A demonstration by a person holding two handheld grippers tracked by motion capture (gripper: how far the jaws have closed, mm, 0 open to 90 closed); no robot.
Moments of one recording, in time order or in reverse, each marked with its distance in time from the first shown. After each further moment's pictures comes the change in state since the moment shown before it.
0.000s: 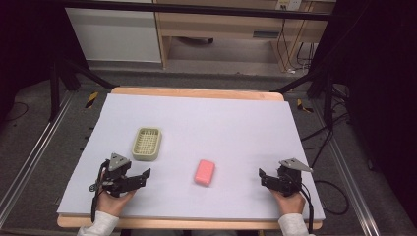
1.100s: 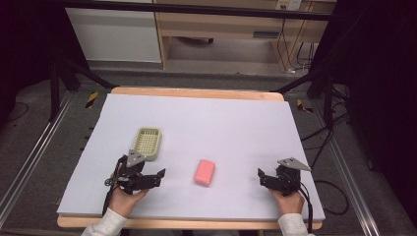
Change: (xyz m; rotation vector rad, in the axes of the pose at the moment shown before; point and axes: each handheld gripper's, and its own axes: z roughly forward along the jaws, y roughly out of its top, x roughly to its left) left arm -0.036 0.022 0.011 0.036 -0.057 0.087; right arm 0.001 0.001 0.004 0.010 -0.002 -0.011
